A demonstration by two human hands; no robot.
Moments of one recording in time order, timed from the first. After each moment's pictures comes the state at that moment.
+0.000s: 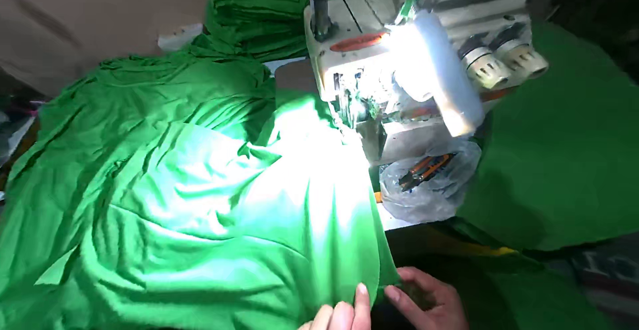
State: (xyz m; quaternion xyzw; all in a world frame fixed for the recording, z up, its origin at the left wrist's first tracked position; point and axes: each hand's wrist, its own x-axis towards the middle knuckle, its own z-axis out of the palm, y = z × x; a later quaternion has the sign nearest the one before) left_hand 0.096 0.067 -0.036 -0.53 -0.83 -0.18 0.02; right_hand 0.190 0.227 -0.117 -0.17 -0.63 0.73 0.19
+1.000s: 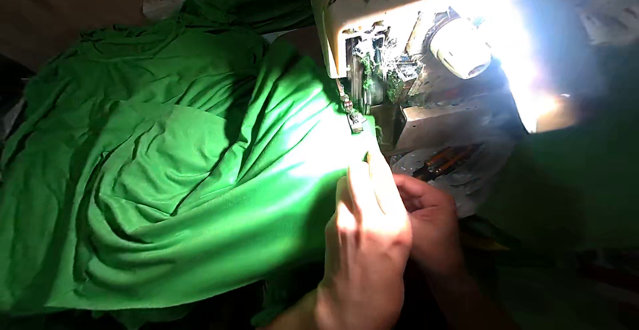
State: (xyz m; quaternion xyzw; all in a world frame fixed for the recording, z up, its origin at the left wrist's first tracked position) left_hand 0.048 0.171 -0.037 -0.36 -0.90 -0.18 0.18; right_hand 0.078 0.261 -0.094 -0.09 -0.62 0.72 0.30
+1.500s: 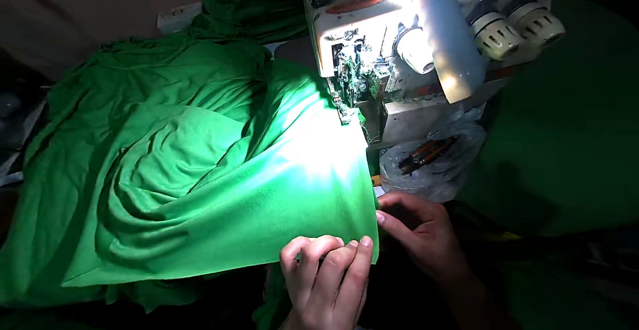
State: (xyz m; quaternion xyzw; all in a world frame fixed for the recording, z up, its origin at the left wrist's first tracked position) left_hand 0.078 0.102 -0.078 -0.43 -0.80 -0.30 0.30; right_hand 0.121 0.268 -0.108 -0.02 -0.67 0.70 0.25
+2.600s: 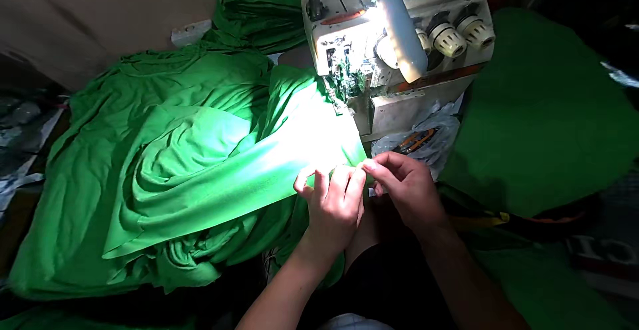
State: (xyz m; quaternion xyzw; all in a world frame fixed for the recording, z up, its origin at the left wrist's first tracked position) left_hand 0.040 0.147 -0.089 -0.42 -0.78 -0.28 0.37; right_hand 0.101 0.266 -0.077 -0.14 -0.67 0.68 0.26
